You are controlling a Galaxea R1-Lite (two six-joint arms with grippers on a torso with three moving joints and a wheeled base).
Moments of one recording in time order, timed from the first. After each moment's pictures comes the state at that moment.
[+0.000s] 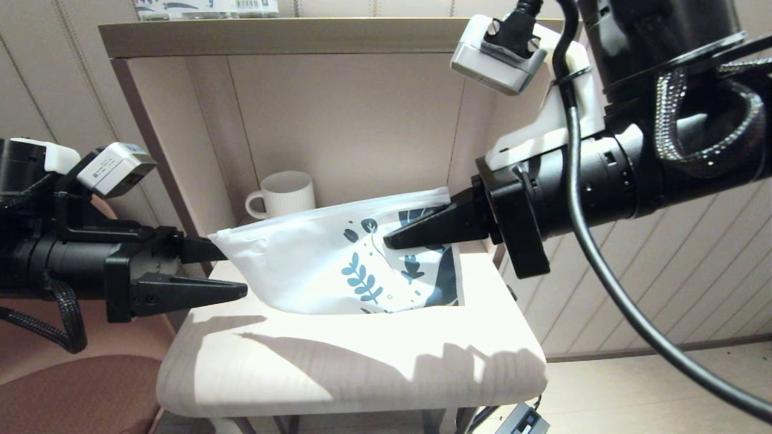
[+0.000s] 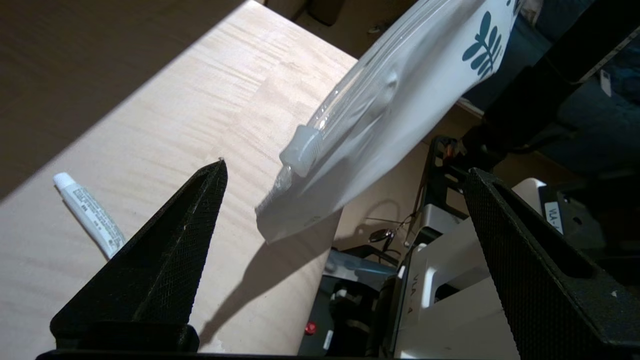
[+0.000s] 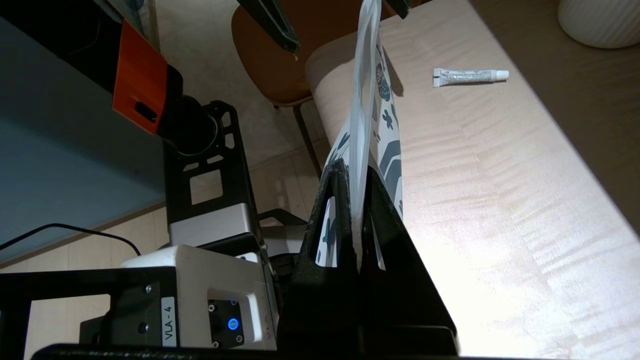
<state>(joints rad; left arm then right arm) -0.10 1.48 -0.94 0.07 -1.18 0.26 0.72 1.65 -1.69 0.49 0.58 -0.12</state>
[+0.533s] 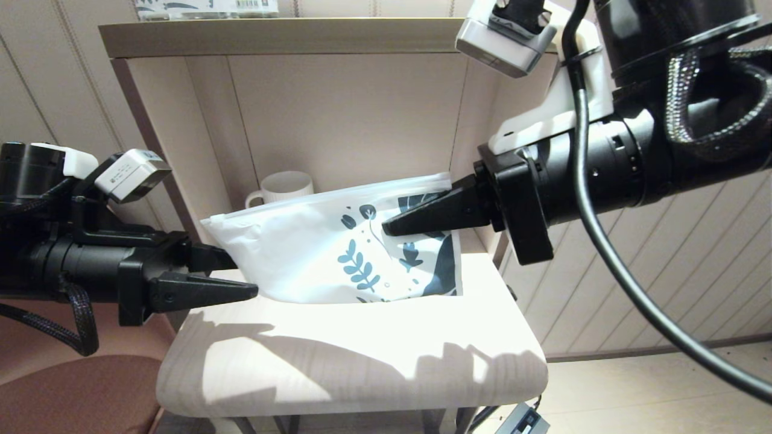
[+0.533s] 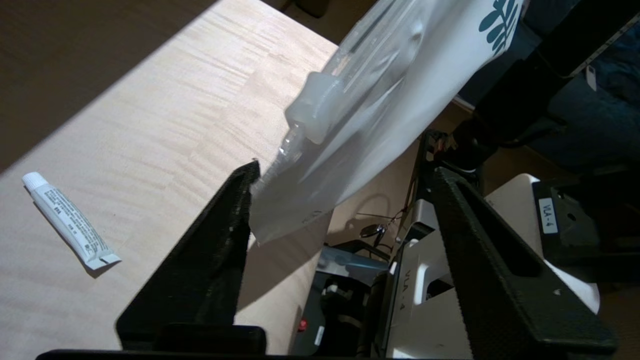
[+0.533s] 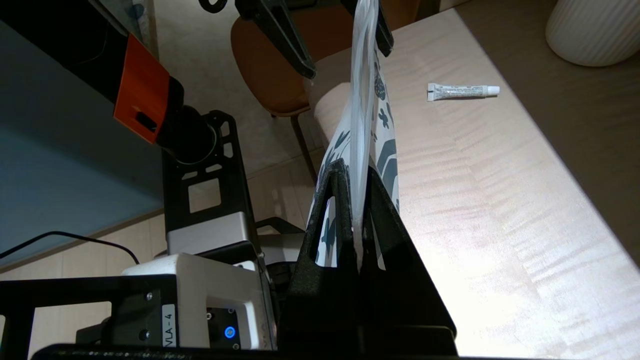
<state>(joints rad) -0.13 1.50 -0.93 0.07 -1.18 0.26 0.72 1.65 -1.72 0.49 0.57 -0.11</state>
